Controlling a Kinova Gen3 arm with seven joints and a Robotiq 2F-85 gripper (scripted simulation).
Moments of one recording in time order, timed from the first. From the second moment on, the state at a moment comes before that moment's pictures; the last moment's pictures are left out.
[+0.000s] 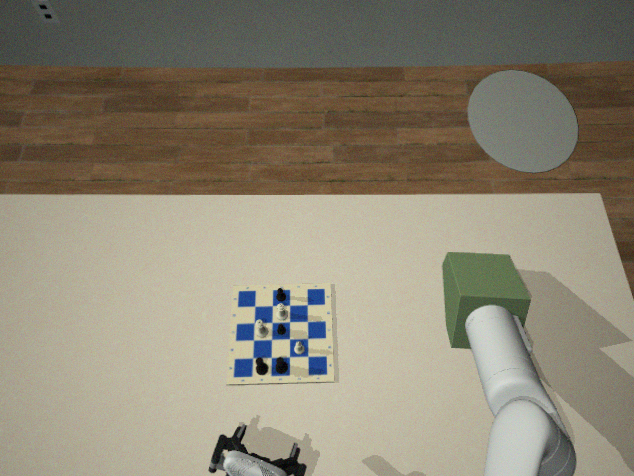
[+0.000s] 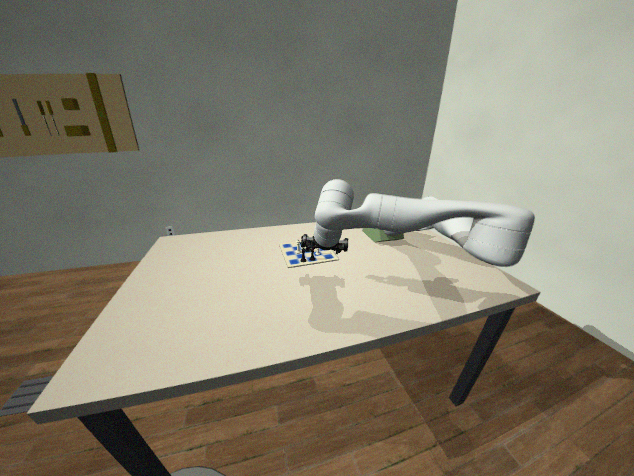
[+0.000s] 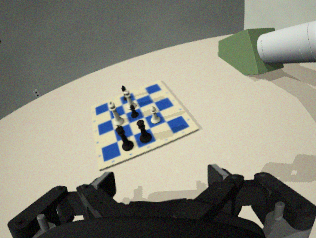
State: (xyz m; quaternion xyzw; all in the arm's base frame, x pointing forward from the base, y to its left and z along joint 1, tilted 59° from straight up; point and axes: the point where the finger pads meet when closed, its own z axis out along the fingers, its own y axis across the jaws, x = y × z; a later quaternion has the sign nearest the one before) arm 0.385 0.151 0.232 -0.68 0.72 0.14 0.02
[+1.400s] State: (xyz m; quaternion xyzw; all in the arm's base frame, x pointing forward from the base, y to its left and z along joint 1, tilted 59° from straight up) arm 0.442 -0.007 0.008 -0.11 0.88 0.46 -0.05
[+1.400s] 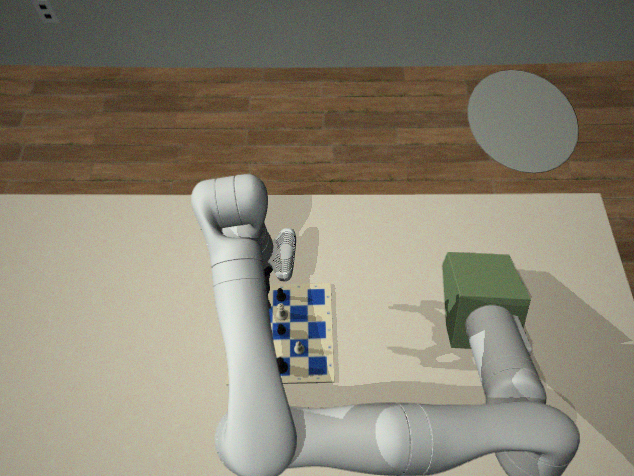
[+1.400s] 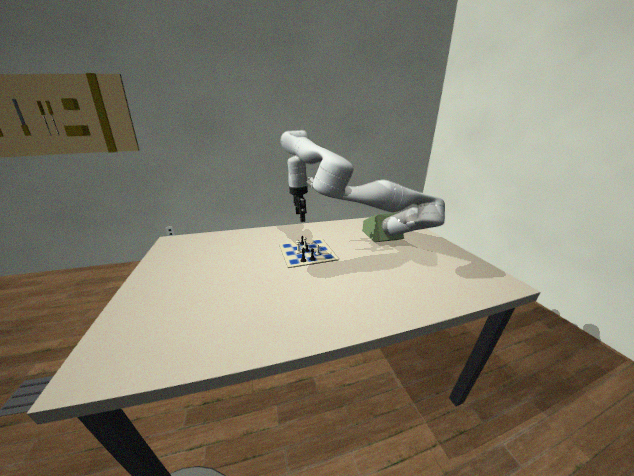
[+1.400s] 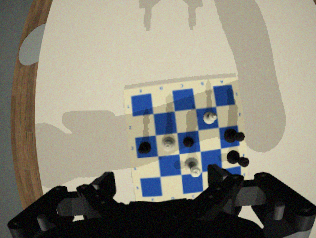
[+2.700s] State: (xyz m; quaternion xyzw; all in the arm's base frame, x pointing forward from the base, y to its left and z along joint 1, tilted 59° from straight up) arm 0.433 -0.036 -0.020 -0.04 0.87 0.49 -0.06
